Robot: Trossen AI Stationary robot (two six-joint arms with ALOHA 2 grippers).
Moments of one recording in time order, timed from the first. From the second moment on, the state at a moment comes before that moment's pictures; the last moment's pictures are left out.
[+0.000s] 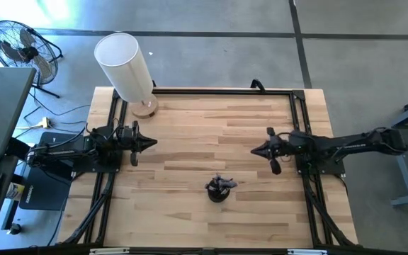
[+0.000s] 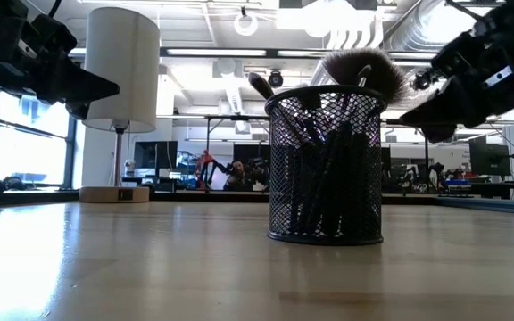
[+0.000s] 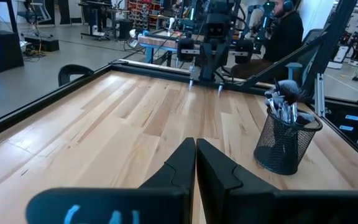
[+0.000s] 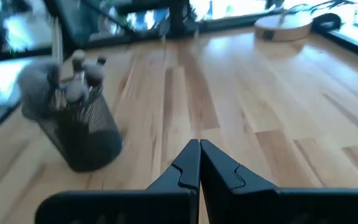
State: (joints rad) left arm 0.11 0.02 0.06 -0.10 0.00 -0.13; right arm -0.05 0.64 0.08 0.29 -0.07 0.14
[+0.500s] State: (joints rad) left arm 0.11 0.02 0.06 -0.10 0.00 -0.13; right arm -0.05 0.17 0.02 0.12 -0.03 0.21
